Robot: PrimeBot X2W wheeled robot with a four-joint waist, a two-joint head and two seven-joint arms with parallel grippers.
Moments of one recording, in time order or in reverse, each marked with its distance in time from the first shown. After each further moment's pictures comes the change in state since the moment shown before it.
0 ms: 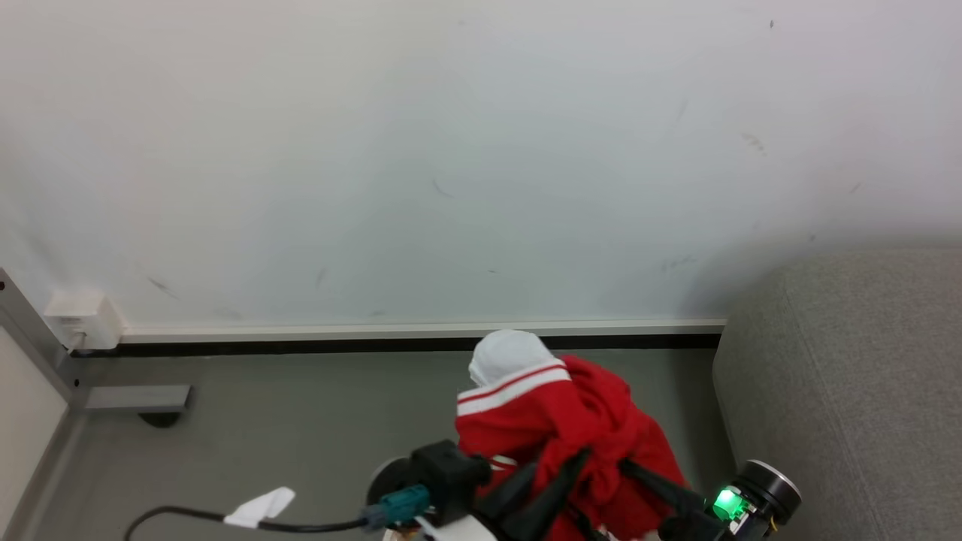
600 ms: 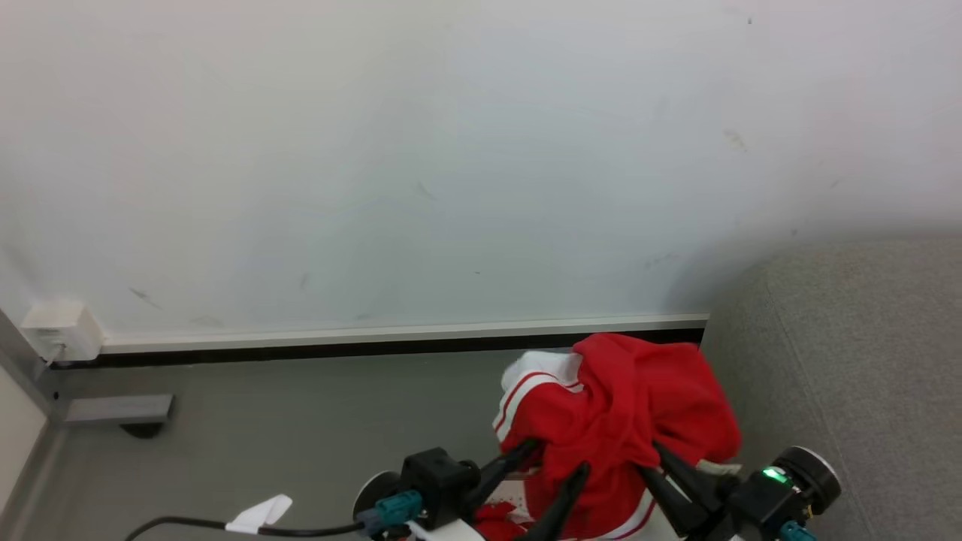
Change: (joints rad) left arm 0.007 -0.004 -0.018 0.050 -0.024 0.010 0.007; right arm -0.002 0.014 -0.088 0.009 0.142 0.000 -0.042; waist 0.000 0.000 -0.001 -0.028
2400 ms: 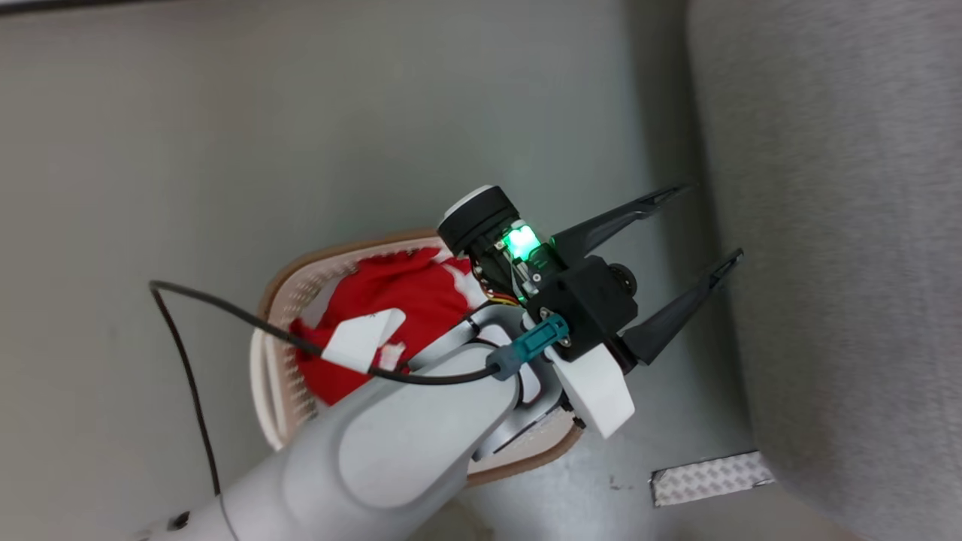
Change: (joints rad) left arm -0.606 -0.128 -0.086 0.166 0.319 -0.080 -0.057; right arm -0.799 -0.347 -0.805 0.428 0.086 0.000 -0.003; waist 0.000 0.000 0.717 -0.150
